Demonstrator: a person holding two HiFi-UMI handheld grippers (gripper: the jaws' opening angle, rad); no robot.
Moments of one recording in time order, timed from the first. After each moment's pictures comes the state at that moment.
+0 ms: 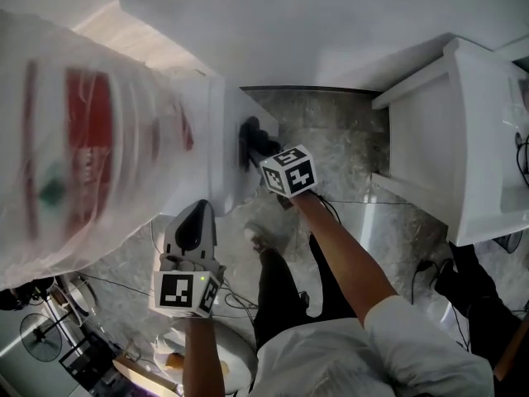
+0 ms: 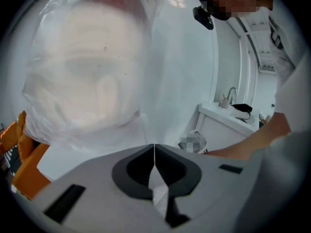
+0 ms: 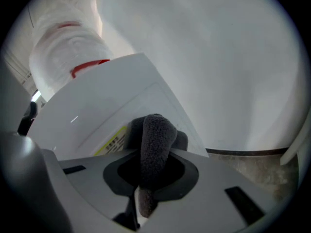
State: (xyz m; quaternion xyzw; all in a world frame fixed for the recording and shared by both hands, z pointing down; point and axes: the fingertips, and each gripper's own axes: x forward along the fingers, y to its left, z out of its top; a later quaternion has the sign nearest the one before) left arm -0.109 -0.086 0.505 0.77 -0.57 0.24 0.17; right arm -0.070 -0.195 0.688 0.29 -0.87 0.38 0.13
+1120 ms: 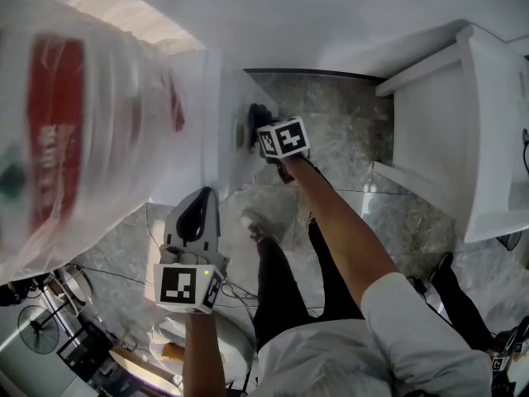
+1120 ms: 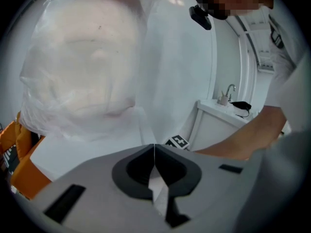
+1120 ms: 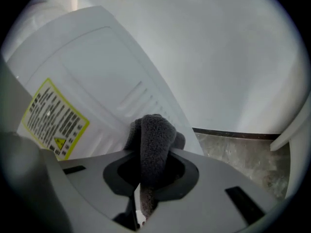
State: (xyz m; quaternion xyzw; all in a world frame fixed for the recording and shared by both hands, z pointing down) left arm -0.103 -0.082 0.528 0.77 -0.56 0.25 0.17; right arm -0.072 -0.206 0.795 0.30 -0.81 0.43 0.24
